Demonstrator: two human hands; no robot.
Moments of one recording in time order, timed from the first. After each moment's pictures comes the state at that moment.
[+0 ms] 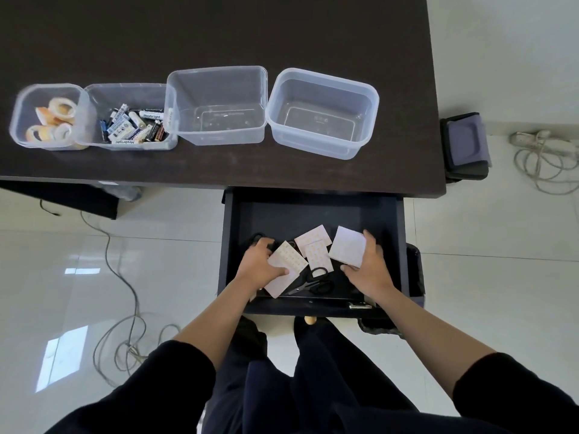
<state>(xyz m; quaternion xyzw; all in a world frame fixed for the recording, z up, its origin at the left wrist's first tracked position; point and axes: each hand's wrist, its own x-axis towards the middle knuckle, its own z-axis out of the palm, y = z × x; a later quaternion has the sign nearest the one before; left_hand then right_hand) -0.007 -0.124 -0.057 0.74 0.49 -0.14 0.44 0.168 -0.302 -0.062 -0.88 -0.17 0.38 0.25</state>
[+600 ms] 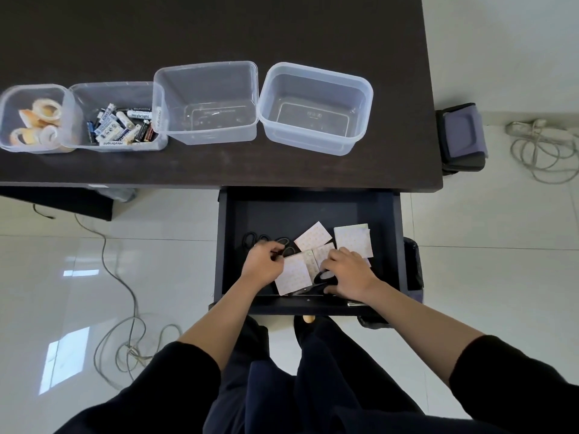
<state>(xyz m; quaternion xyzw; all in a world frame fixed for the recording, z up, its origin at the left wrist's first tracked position) 0.005 -0.132 -0.062 0.73 0.48 -0.11 0.47 0.158 -0.287 -0.063 -0.75 -0.57 0.34 -0.05</state>
